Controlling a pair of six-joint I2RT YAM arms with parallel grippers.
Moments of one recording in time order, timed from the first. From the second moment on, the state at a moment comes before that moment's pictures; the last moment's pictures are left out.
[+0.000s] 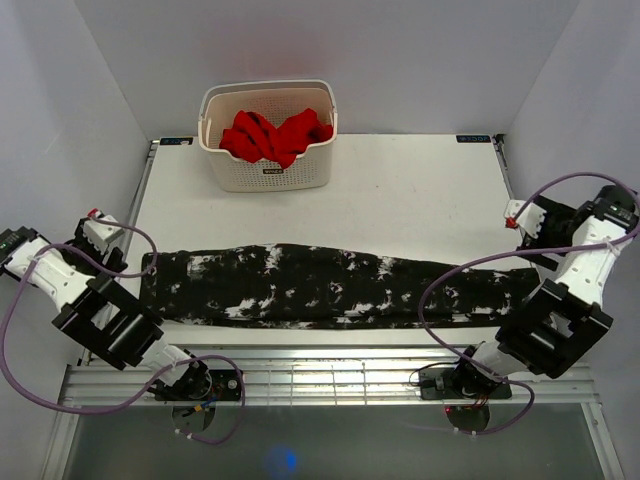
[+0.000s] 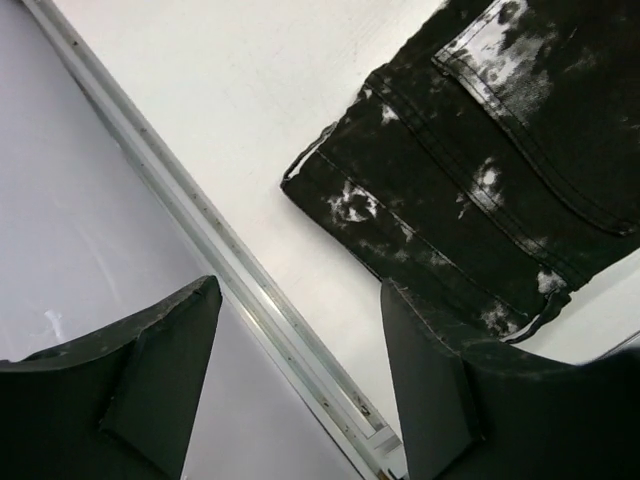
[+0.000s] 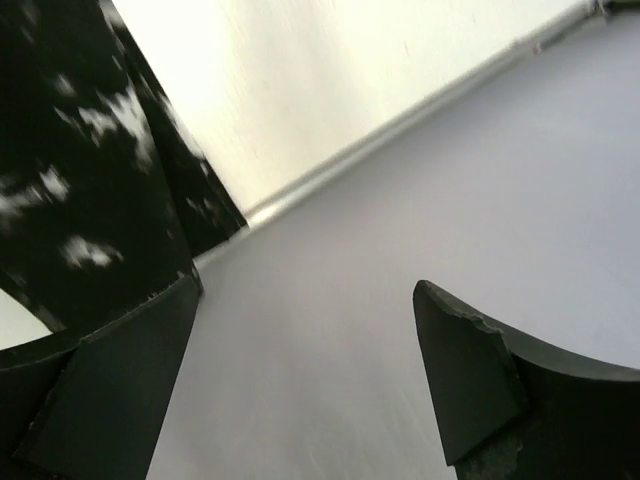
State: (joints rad) left arm 0.99 1.52 1.34 -1.27 0.88 1.83; right arm -0.72 1.41 1.29 -1.06 -0.53 -1.93
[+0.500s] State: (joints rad) left arm 0.74 1.56 0.88 -1.08 0.63 1.42; right arm -0.17 1.38 0.87 -1.00 -0.39 -1.51
